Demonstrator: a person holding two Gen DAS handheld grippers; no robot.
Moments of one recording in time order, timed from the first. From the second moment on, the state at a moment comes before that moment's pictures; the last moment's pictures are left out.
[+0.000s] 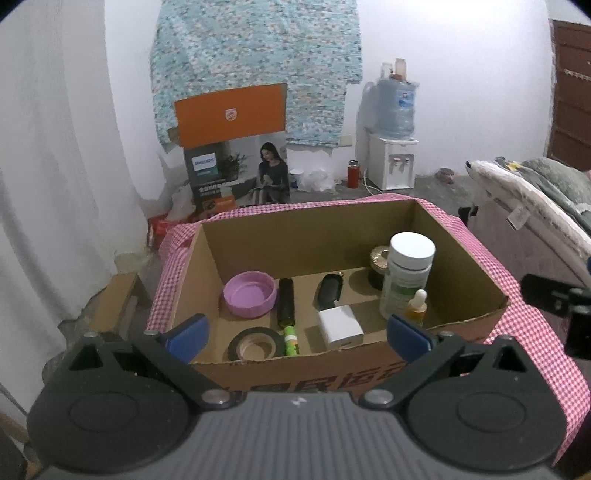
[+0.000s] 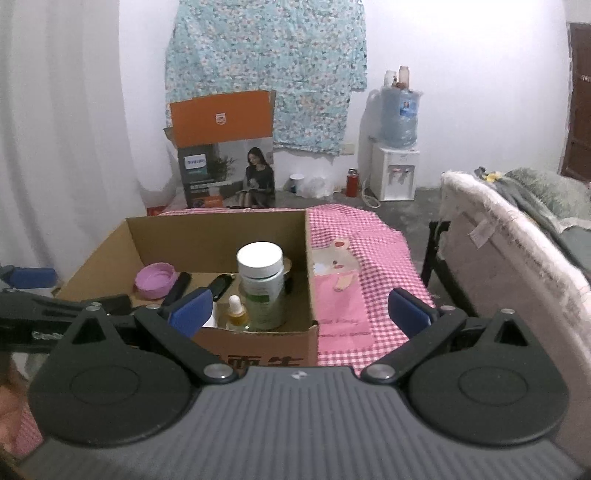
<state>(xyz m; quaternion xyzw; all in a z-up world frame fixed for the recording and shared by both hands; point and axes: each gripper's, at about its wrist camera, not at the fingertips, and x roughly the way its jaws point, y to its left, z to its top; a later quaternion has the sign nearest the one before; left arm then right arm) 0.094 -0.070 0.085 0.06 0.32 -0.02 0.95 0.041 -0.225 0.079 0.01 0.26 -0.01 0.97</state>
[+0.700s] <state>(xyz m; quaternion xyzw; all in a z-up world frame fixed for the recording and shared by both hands) 0.104 -0.026 0.068 0.02 0.37 0.03 0.93 0.086 -0.172 0.037 0.03 0.33 0.08 0.94</state>
